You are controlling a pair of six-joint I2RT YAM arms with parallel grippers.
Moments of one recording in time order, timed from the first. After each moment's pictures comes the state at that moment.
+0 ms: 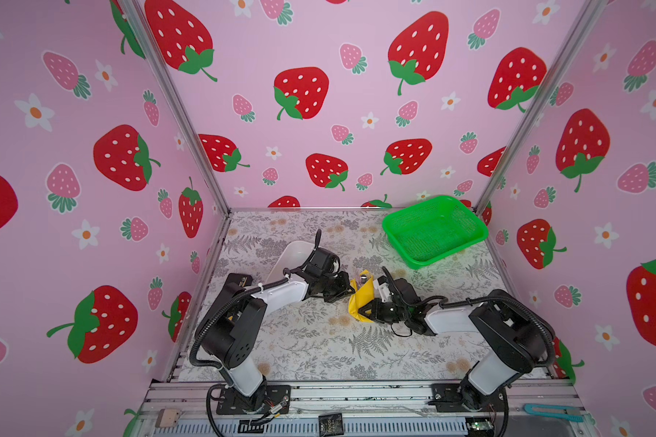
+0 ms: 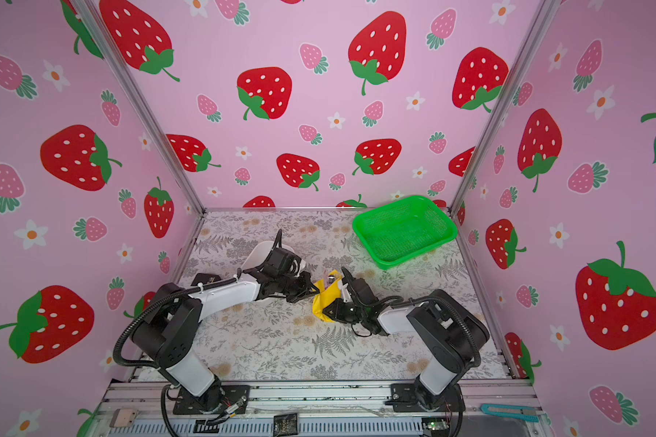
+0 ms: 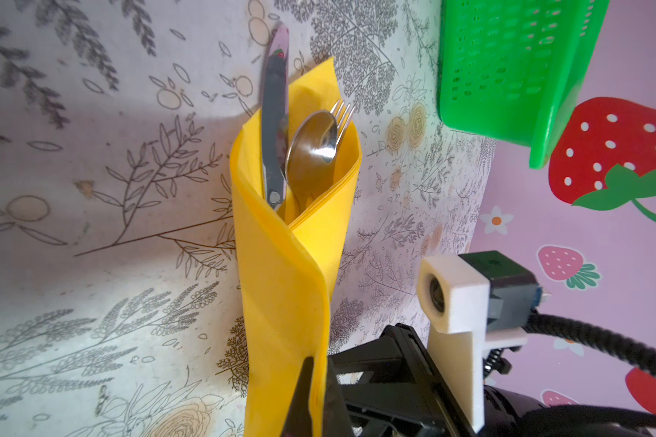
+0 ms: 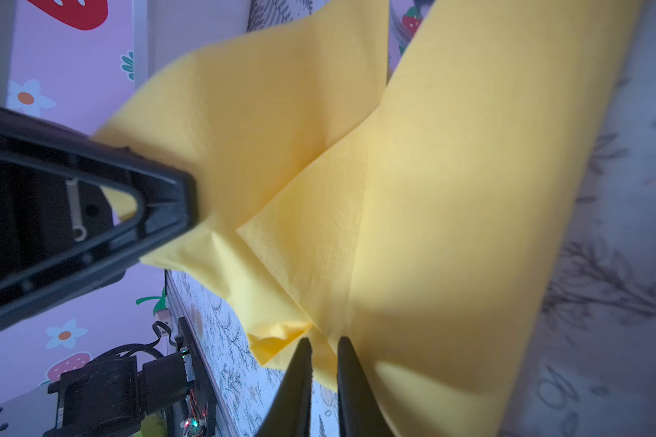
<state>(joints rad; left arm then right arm) -0.55 1.69 0.97 -0.18 0.51 -0.90 0.80 1.64 0.53 0.43 -0.45 0.90</state>
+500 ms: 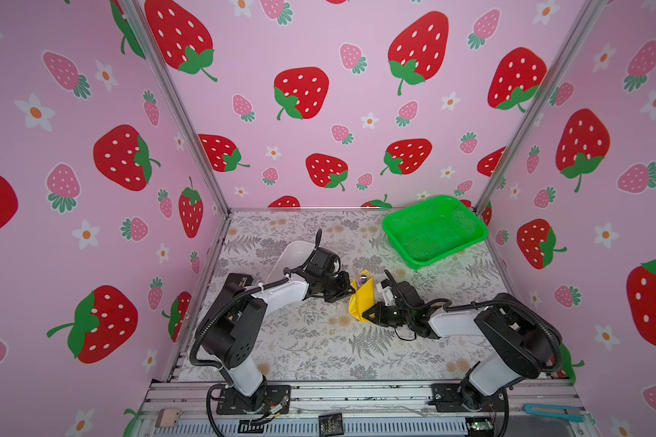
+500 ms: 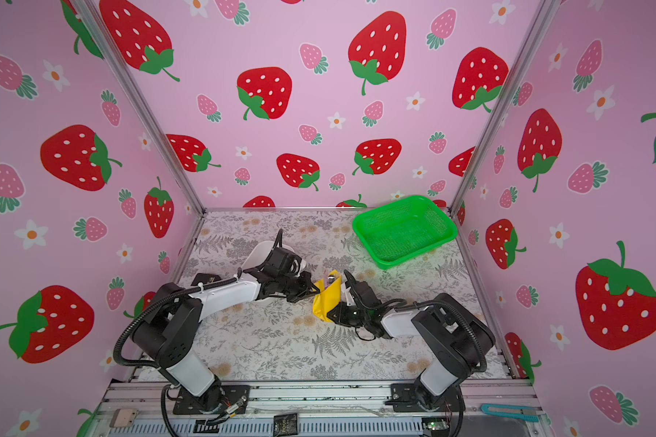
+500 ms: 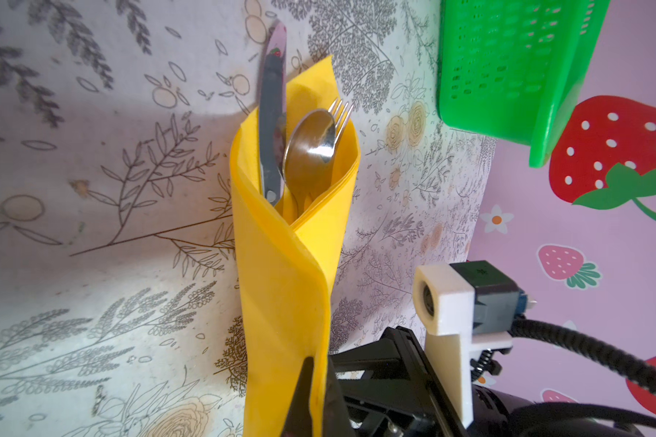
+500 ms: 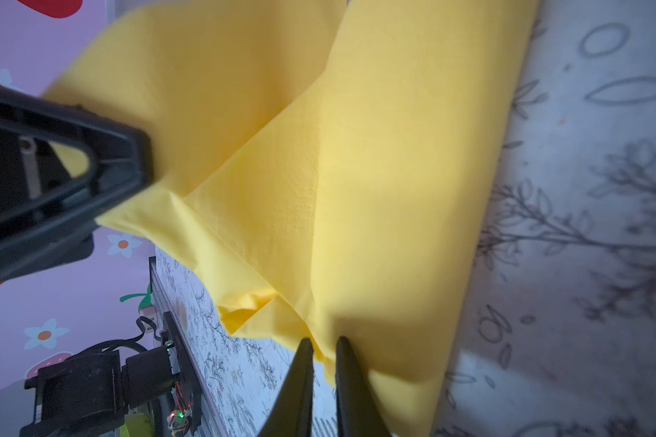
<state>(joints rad) -0.56 1.69 0.98 -0.19 0.51 -0.90 0.80 1.61 0.49 0.39 -0.43 0.88</state>
